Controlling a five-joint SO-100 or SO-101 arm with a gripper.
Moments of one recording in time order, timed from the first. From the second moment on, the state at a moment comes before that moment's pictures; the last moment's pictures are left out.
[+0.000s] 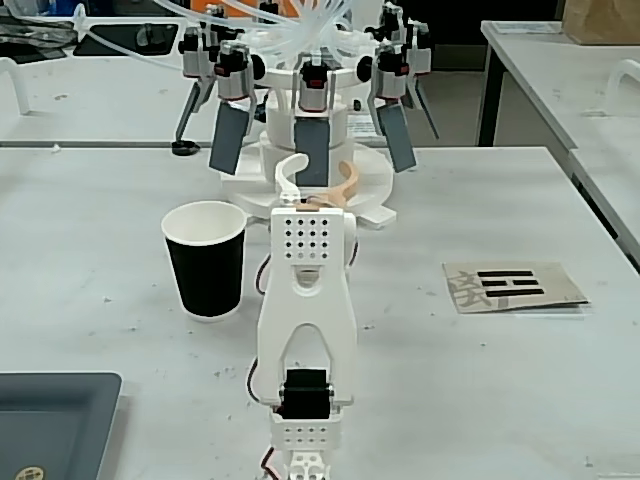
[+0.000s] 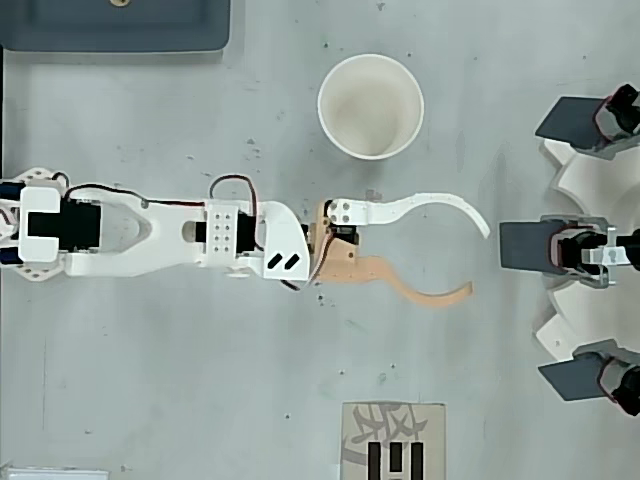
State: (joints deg) arm -2.2 71.4 114.5 -57.0 -85.8
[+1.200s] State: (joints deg) arm -2.3 80.7 132.1 -63.2 -90.3
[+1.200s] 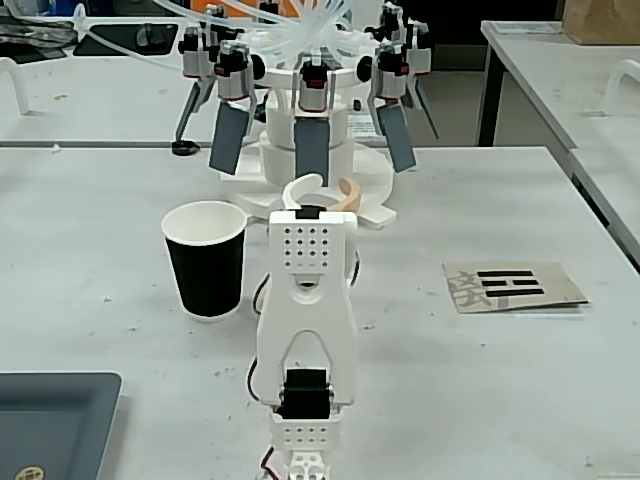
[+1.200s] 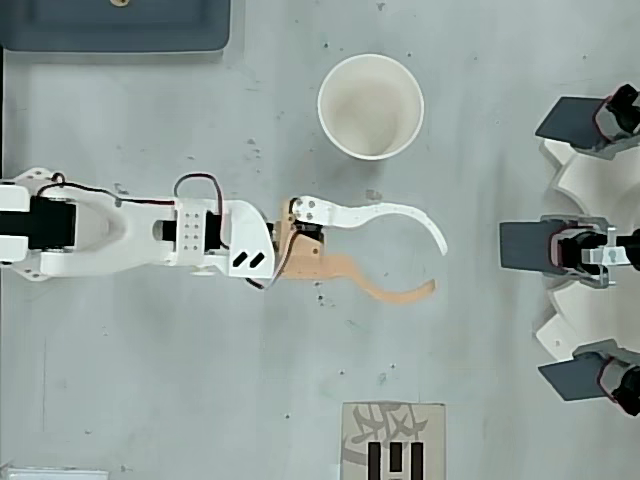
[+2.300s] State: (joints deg) arm -2.3 111.9 162.5 -65.7 -89.9
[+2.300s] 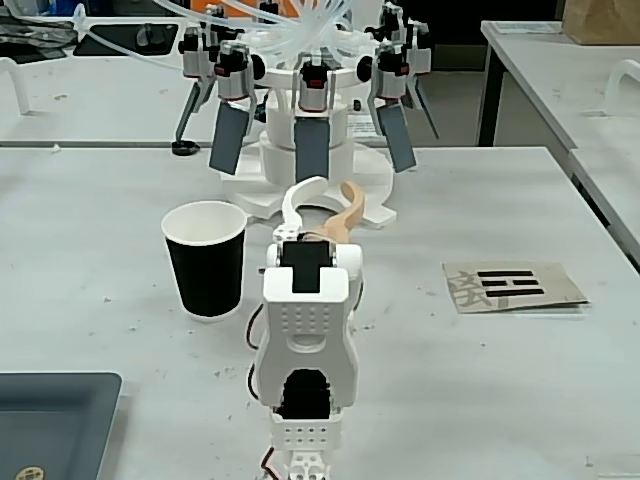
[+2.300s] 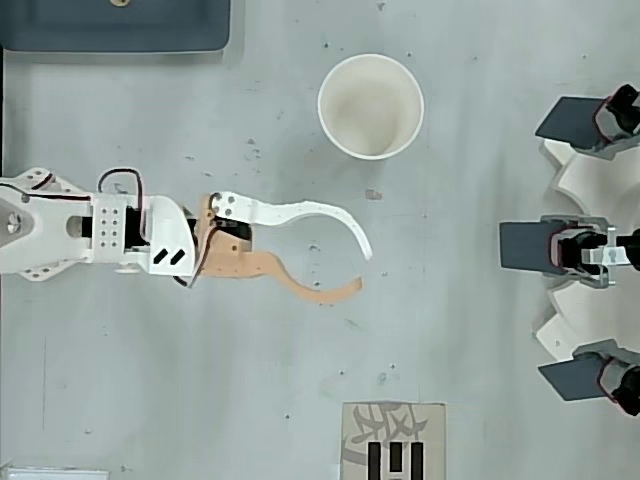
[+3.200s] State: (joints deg) arm -8.6 121.6 175.6 -71.4 -89.6
